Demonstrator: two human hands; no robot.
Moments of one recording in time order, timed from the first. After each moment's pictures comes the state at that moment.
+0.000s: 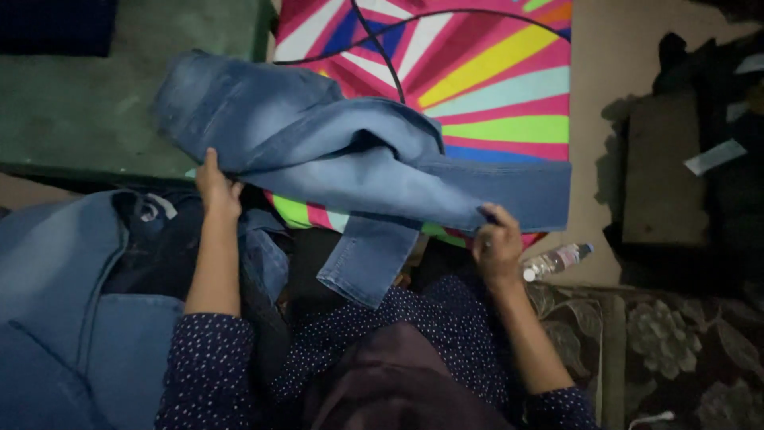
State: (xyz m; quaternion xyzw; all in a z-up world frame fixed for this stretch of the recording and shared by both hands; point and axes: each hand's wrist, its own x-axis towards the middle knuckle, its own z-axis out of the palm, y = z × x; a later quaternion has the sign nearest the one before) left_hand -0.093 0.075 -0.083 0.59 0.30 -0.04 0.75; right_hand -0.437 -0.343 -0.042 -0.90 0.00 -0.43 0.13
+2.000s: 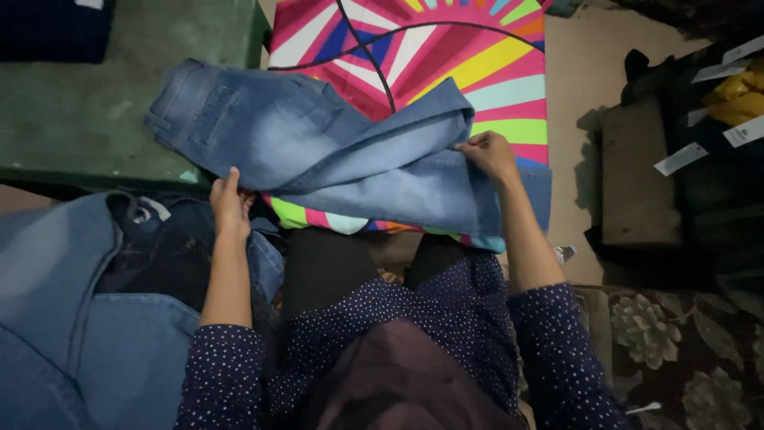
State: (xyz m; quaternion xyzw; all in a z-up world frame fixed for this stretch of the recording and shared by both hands) left_hand -0.131 0.088 -0.144 0.62 0.22 -0.08 0.75; right_hand -0.303 -0.455 -0.067 -0.88 0.29 -0.04 0.37
